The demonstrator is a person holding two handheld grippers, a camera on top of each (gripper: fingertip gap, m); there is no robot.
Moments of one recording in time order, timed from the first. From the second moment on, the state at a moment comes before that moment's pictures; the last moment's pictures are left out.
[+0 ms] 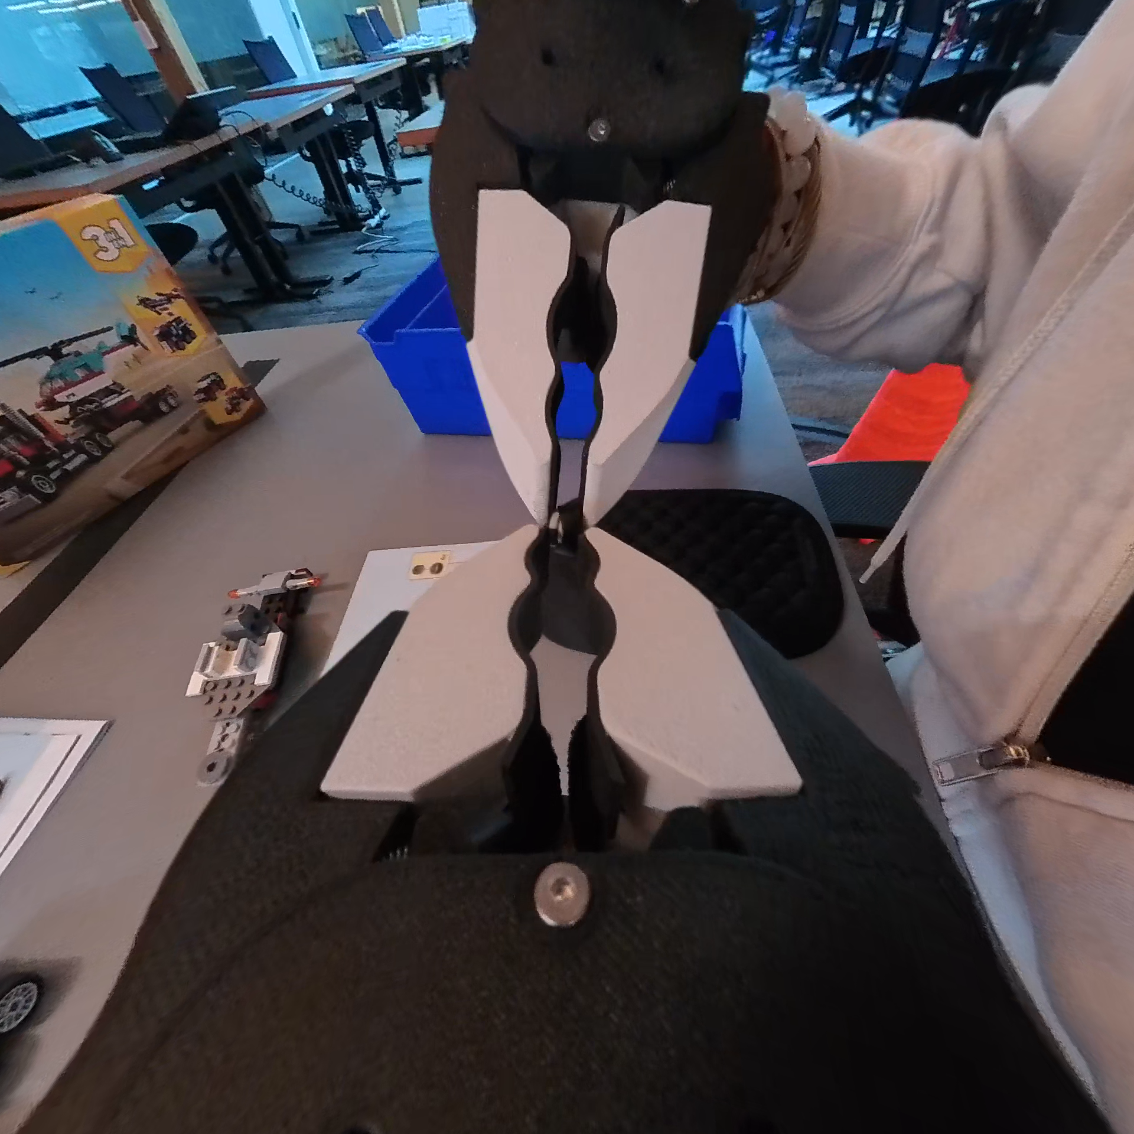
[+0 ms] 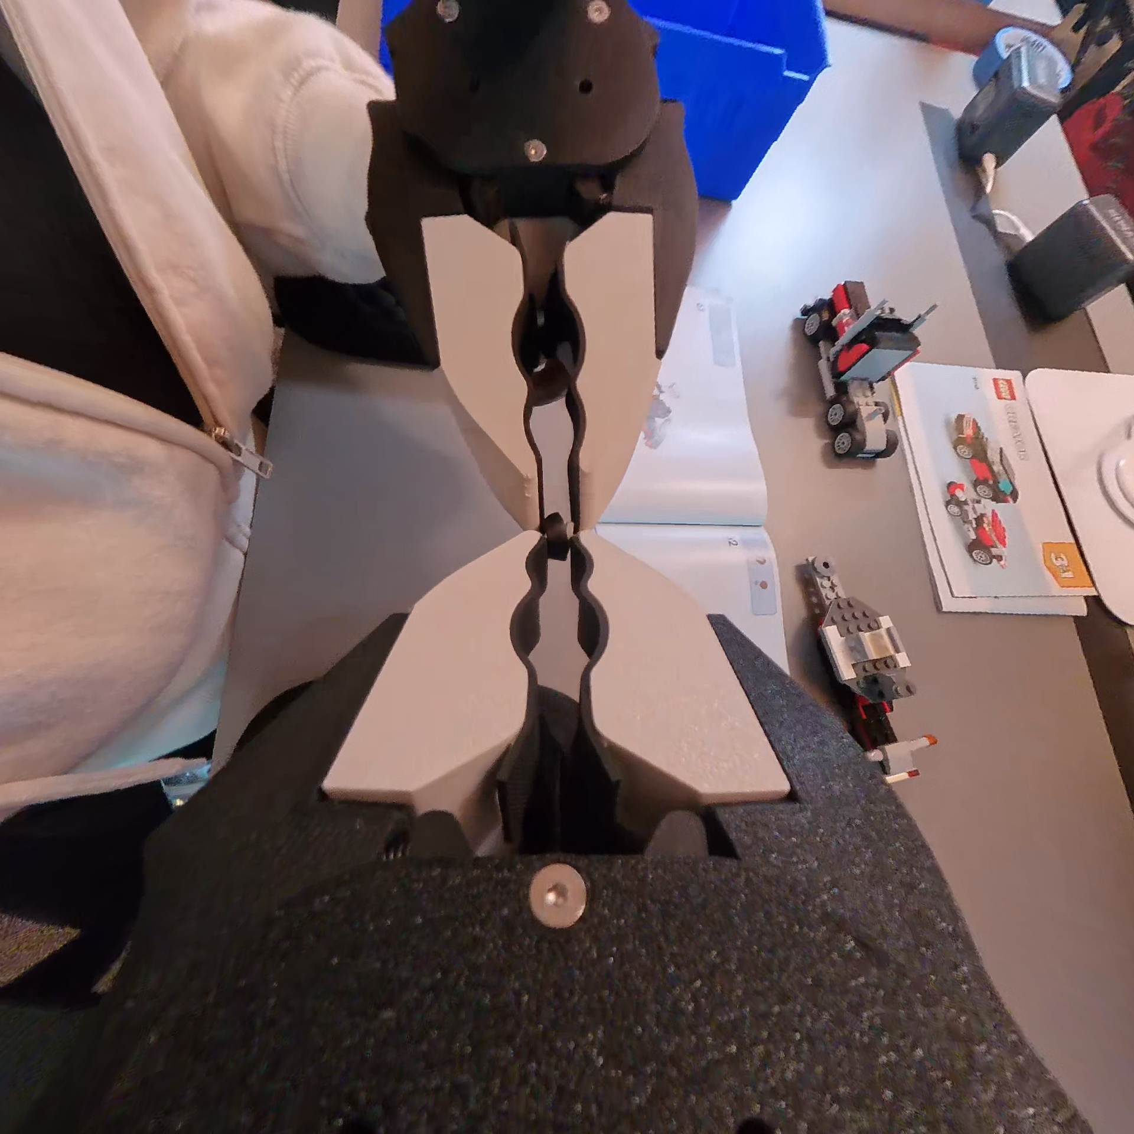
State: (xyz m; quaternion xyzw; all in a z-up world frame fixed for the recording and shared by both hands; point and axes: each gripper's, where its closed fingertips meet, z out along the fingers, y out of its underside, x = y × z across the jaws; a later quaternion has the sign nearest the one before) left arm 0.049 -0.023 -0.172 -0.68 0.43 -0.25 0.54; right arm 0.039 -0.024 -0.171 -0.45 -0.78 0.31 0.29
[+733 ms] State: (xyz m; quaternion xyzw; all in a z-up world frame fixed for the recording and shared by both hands) left arm 0.048 -0.030 -0.173 -0.64 0.40 -0.33 0.56; right arm 0.038 -0.028 -0.162 -0.46 -0.64 0.51 0.35
